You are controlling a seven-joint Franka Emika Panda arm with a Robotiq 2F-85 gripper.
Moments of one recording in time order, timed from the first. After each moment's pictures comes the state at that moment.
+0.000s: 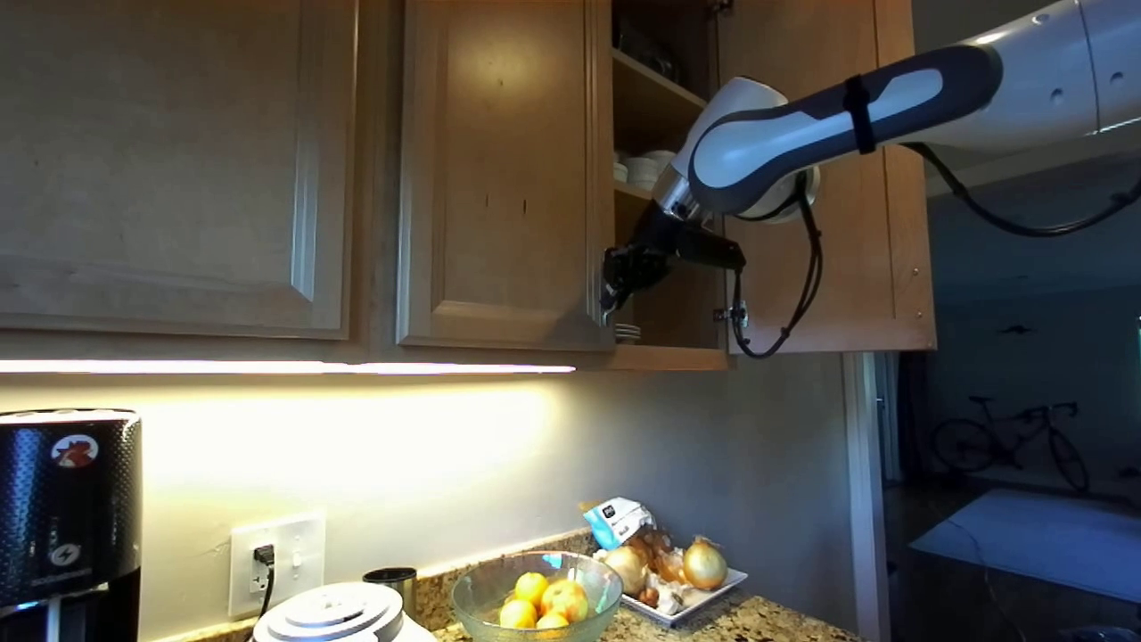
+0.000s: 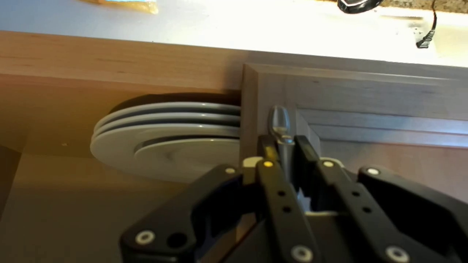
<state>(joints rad) 0.04 -0.19 0.07 -1.80 -0.07 2.49 0.06</state>
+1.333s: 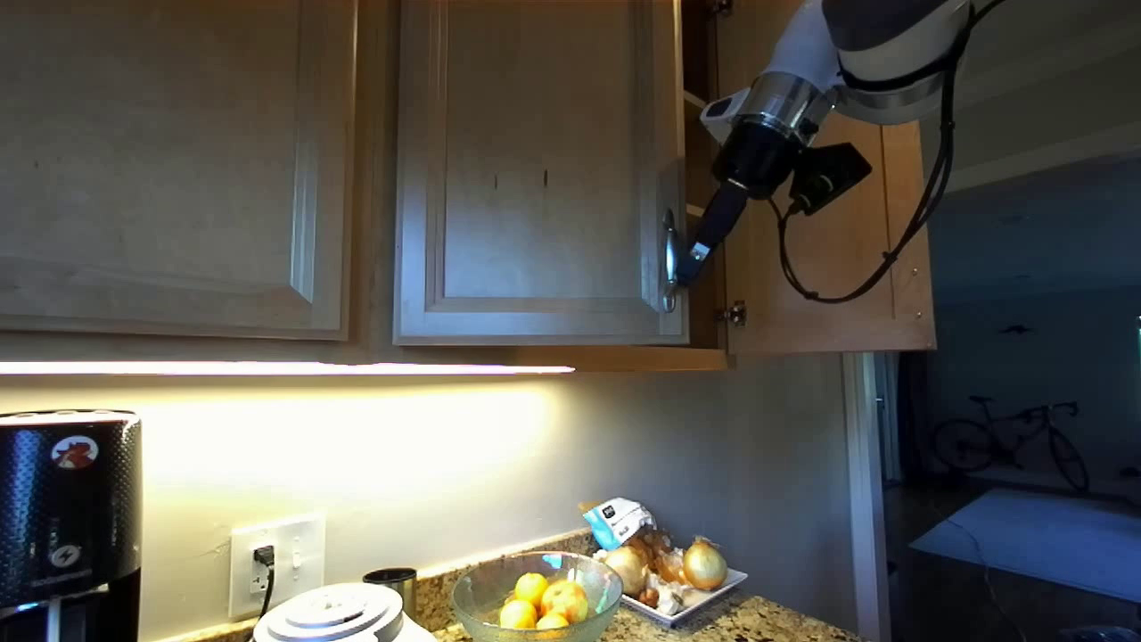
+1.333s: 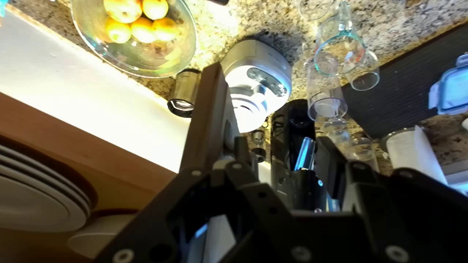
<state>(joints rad) 0.26 -0.56 -0.04 -1.96 0.22 1.94 -0.59</state>
